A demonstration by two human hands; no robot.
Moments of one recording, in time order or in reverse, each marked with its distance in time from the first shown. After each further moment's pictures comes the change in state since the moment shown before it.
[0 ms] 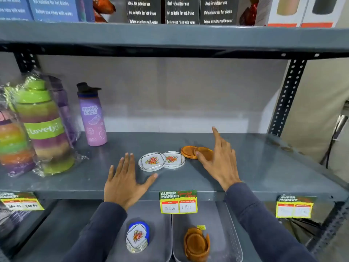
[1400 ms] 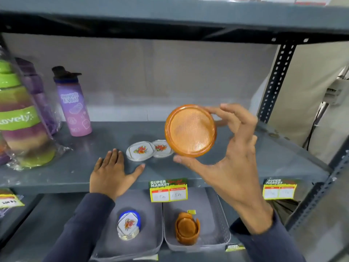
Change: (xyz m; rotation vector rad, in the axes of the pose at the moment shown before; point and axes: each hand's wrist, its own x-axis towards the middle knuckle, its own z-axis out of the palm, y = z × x) left_hand 0.000 0.004 -0.006 0.174 -0.061 -0.007; right_hand -0.081 -0.100 -0.126 0.455 0.208 -0.268
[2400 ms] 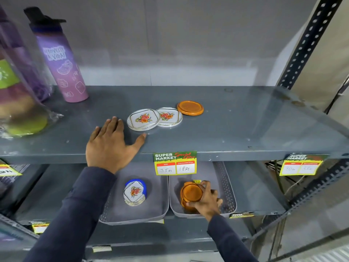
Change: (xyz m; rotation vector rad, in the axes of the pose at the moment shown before) left_hand 0.007 -0.005 0.012 0.006 0.065 0.001; right_hand -0.253 0.258 0.143 -0.265 -0.614 1.165
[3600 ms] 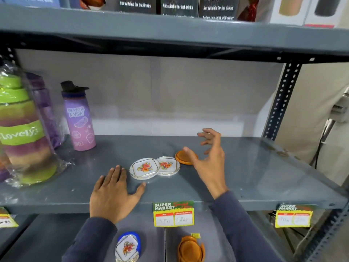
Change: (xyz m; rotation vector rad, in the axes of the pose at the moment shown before) left_hand 0.001 0.000 0.003 -0.005 0.024 -0.022; right_hand -0.058 -0.249 -0.189 0.478 0.559 -0.963
